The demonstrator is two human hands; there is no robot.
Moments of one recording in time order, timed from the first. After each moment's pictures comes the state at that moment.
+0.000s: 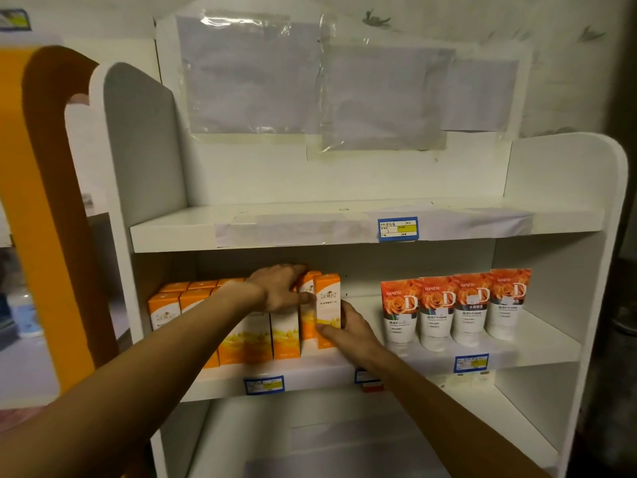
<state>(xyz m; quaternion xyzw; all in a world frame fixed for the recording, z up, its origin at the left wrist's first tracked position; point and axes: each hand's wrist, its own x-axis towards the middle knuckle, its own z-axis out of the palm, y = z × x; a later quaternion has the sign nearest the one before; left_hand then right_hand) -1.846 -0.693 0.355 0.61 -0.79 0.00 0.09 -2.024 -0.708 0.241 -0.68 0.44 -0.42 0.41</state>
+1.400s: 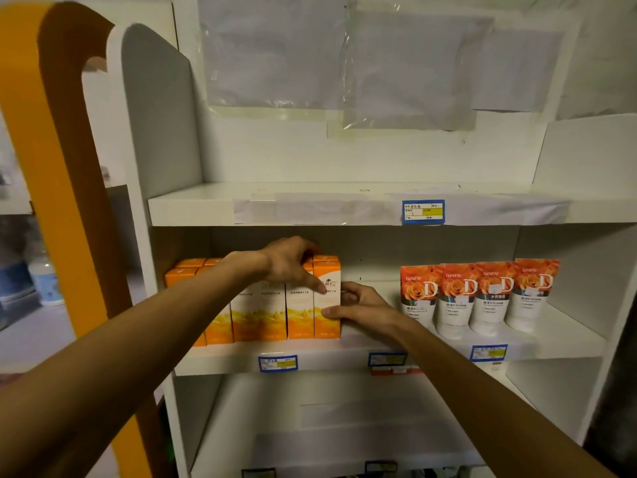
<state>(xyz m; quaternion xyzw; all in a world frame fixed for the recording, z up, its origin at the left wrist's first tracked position) -1.831 -0.694 0.366 0.59 -0.79 -0.10 0.13 -2.027 -0.714 0.266 -0.67 0.36 -0.35 0.55</state>
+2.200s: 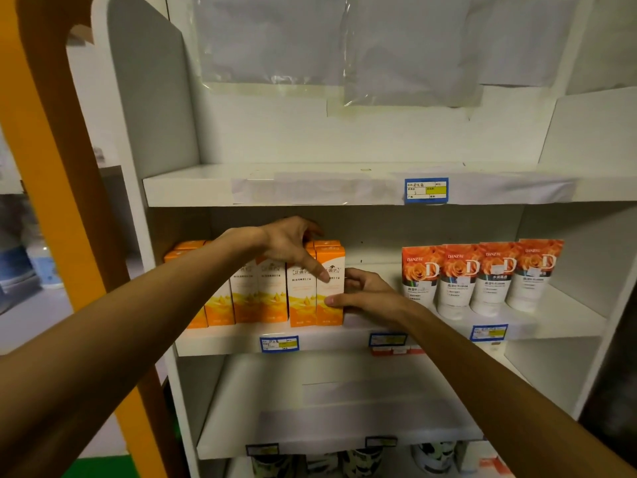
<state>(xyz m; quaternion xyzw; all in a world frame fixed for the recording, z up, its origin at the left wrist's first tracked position) -1.829 -0.695 0.371 0.59 -0.78 -0.16 0.13 -2.035 -0.704 0.263 -0.66 0.35 -0.33 0.57</state>
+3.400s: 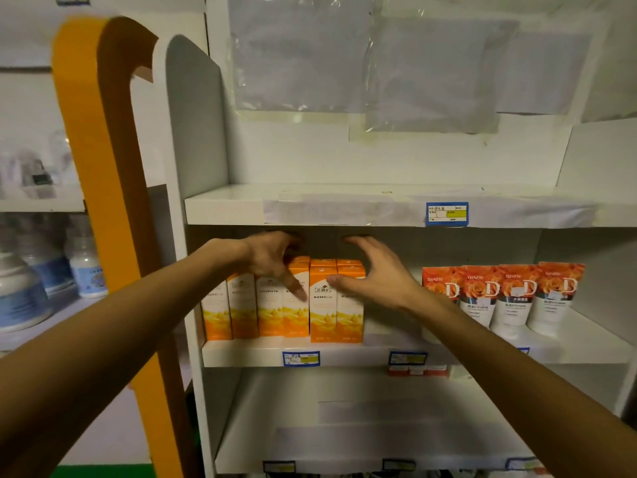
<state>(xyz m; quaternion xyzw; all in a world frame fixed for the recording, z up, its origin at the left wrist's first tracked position) -1.773 -0.654 0.390 0.63 -0.76 -0.14 0.10 -2.015 -0.690 0.331 -0.85 0.41 -0.31 0.12</state>
